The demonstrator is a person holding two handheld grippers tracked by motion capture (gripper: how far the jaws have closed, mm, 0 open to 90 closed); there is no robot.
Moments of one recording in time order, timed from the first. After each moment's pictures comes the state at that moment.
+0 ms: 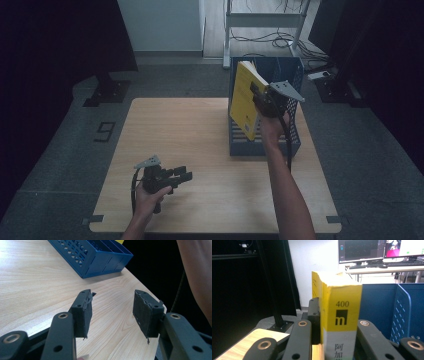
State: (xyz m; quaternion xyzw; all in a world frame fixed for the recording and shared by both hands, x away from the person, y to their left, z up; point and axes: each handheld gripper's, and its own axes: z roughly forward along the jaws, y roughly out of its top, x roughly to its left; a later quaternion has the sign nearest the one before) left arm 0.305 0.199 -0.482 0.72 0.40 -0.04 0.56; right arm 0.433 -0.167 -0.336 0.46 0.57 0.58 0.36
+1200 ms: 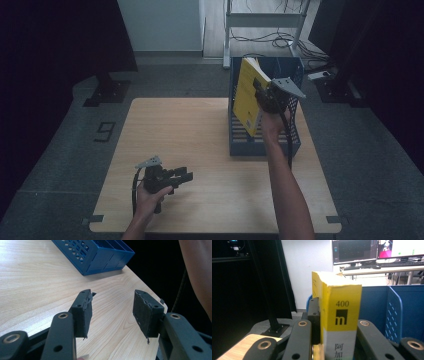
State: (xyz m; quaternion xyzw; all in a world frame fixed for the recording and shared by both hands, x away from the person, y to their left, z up) left arm 0.308 0.198 -0.487 0.73 0.40 -0.04 0.56; right arm 0.446 -0.172 -0.335 0.48 0.55 0.58 0.37
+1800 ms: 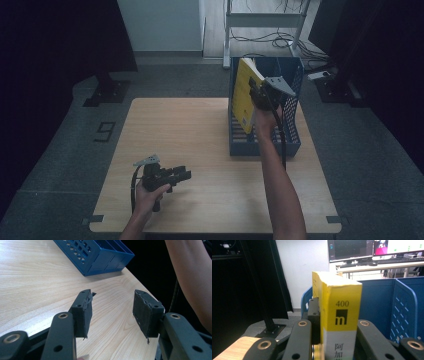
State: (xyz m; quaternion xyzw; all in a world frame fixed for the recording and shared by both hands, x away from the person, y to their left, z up) left arm 0.315 0.205 -0.491 0.72 0.40 -0.06 0.56; right arm 0.471 -0.159 -0.351 0.49 0.54 0.57 0.37
